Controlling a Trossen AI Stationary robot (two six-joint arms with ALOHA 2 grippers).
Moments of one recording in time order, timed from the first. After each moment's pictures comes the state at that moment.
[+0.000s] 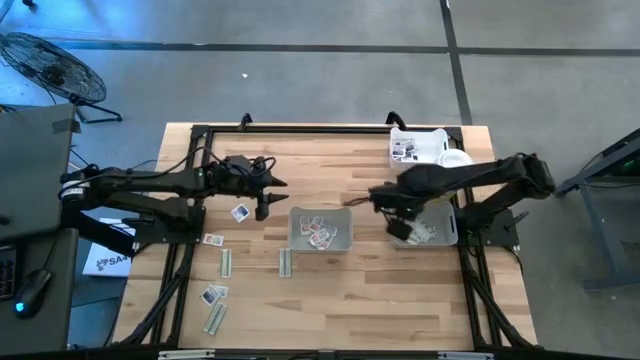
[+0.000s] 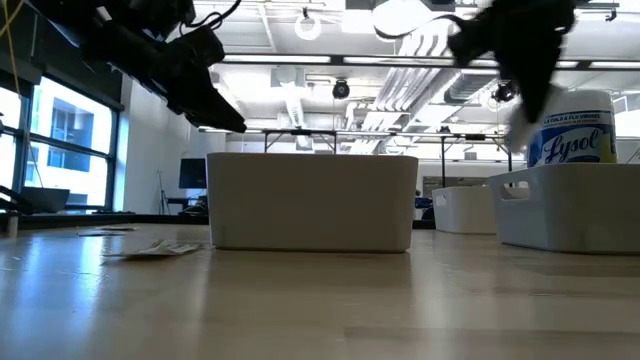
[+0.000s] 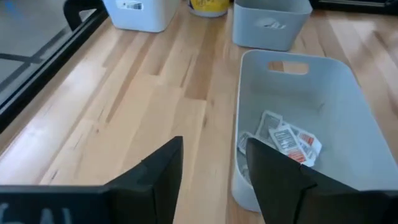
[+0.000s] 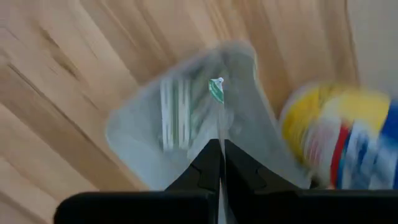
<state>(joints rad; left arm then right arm) 0.24 1.03 0.53 0.05 0.08 0.03 0.05 1.49 1.27 -1.43 0.11 0.56</state>
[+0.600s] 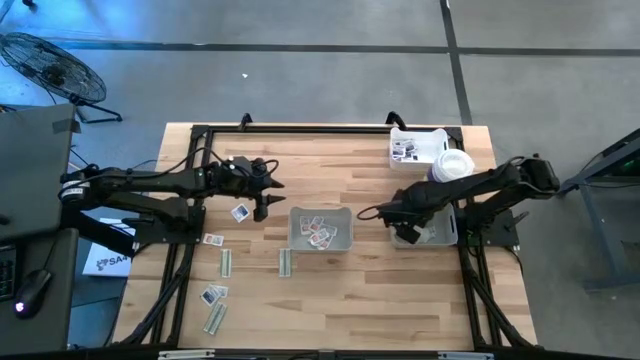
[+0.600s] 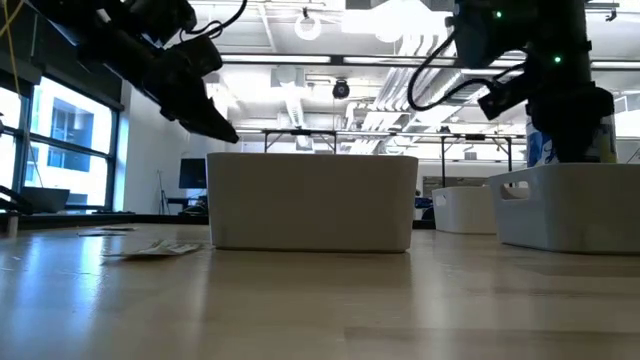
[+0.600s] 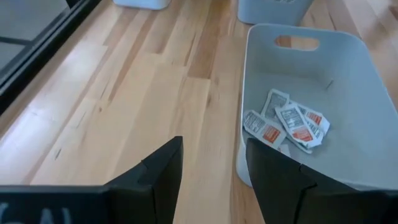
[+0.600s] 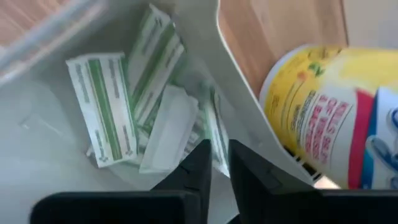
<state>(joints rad) 0.24 1.03 0.53 -0.03 0.06 0.05 0.09 1.45 0.95 -1.33 0.21 0.73</state>
